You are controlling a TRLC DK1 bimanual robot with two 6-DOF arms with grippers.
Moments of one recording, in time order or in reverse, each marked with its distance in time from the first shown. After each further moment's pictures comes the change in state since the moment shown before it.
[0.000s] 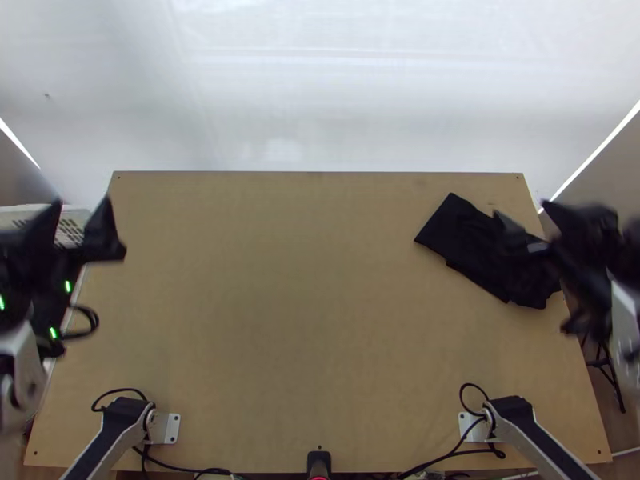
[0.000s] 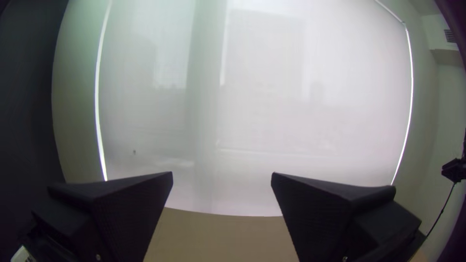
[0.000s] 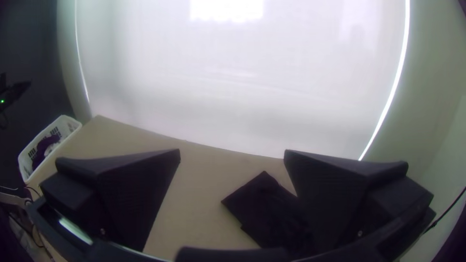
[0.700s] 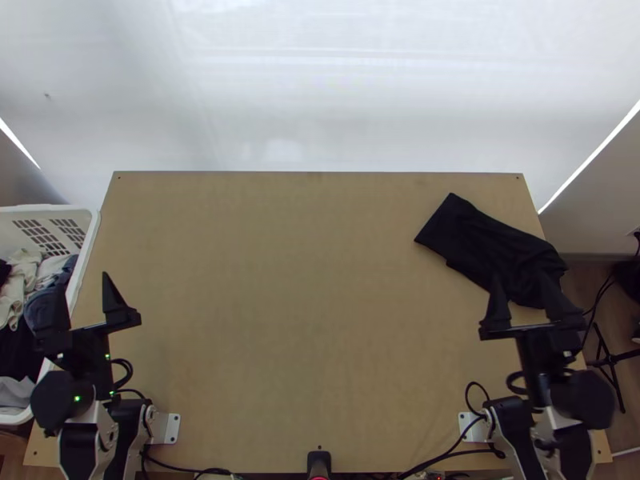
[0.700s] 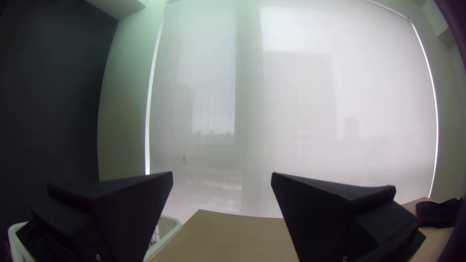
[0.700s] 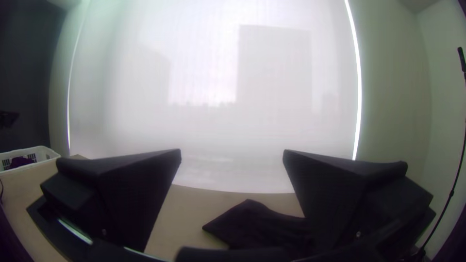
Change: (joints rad) left arm 0.164 -0.682 -0.840 0.407 -0.064 0.101; right arm 0.001 -0.804 -0.983 0.658 0.117 0.006
